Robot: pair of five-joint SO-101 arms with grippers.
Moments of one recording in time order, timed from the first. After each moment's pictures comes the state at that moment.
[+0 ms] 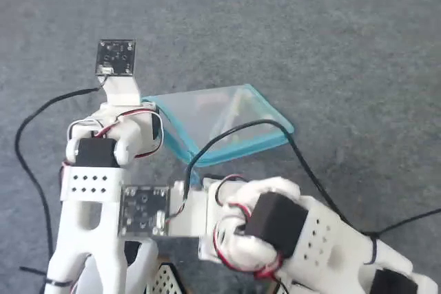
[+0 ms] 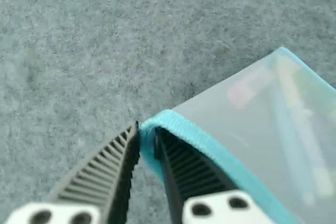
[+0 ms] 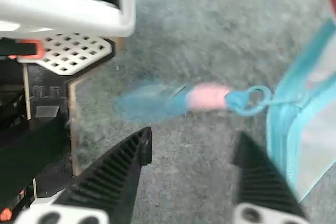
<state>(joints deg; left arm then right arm) -4.7 -41.5 43.0 61.9 6.5 -70.7 -36.8 10.7 100.4 23.6</state>
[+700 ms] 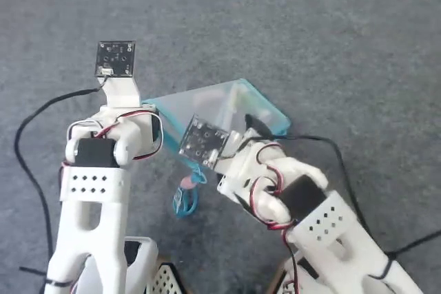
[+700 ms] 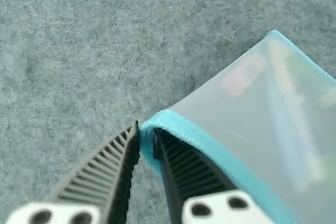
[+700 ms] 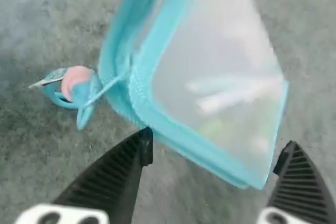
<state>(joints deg) -4.7 -41.5 43.0 63.6 6.5 -44.5 -50.4 47.1 62.8 27.9</state>
